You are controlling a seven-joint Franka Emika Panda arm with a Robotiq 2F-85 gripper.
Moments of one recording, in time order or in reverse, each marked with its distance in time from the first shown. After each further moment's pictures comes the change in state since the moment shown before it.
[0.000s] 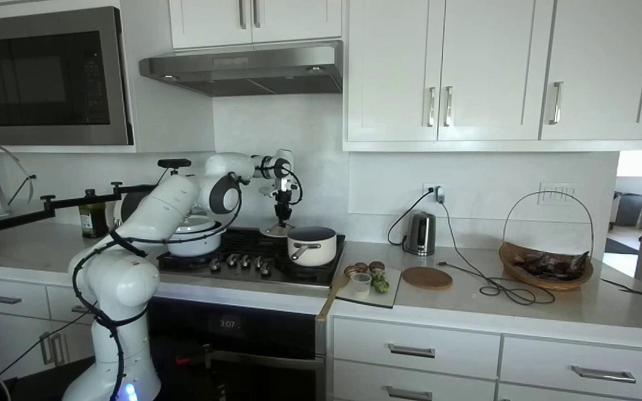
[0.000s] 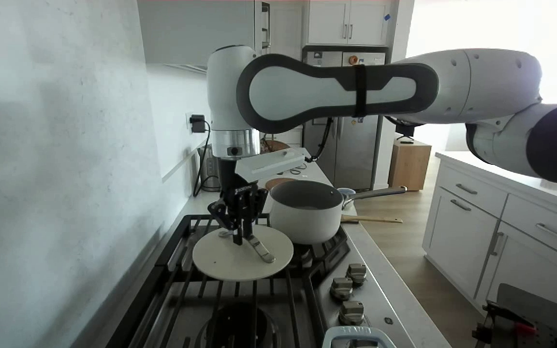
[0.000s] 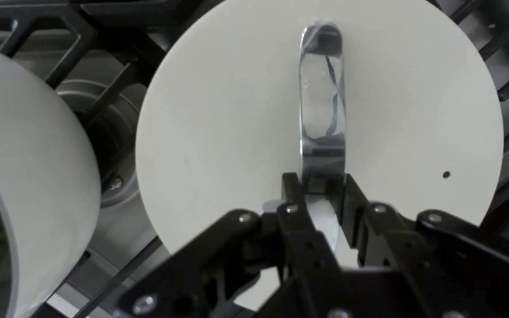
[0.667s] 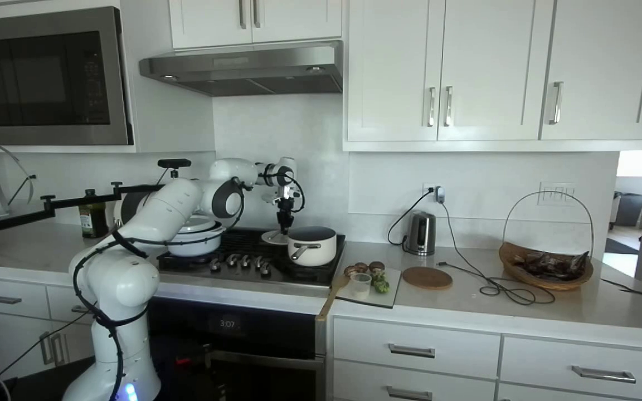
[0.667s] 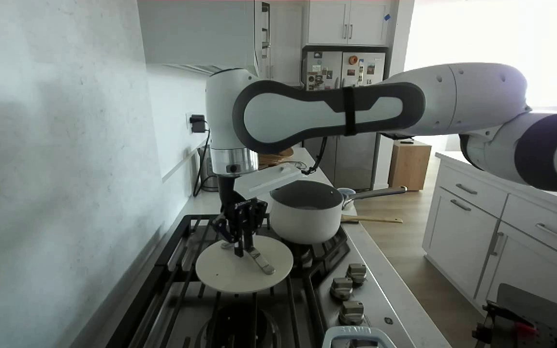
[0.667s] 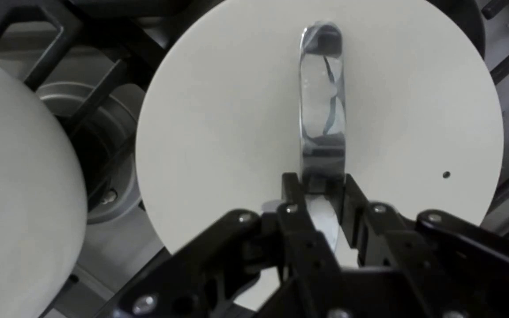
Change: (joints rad) arm -0.012 0.046 0.000 -0.002 0.000 0.019 0.000
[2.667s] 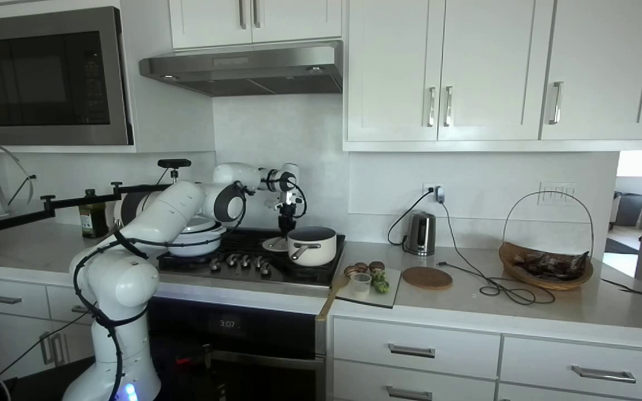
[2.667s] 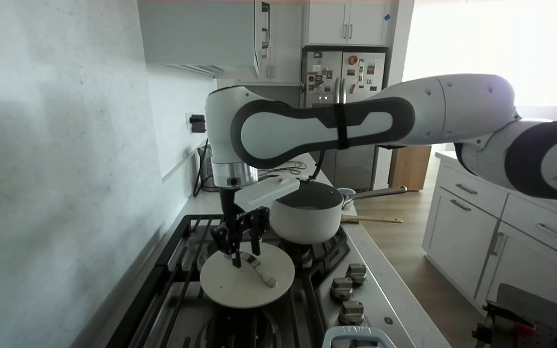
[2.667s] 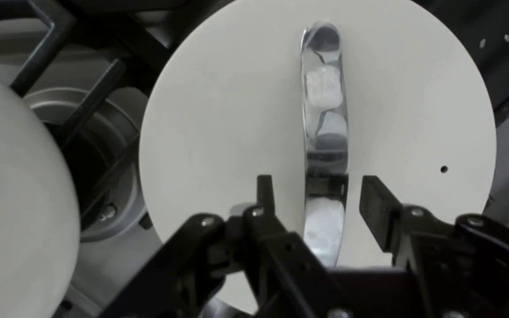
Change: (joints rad) arm -0.012 0.040 0.000 0.007 0.000 0.001 0.000
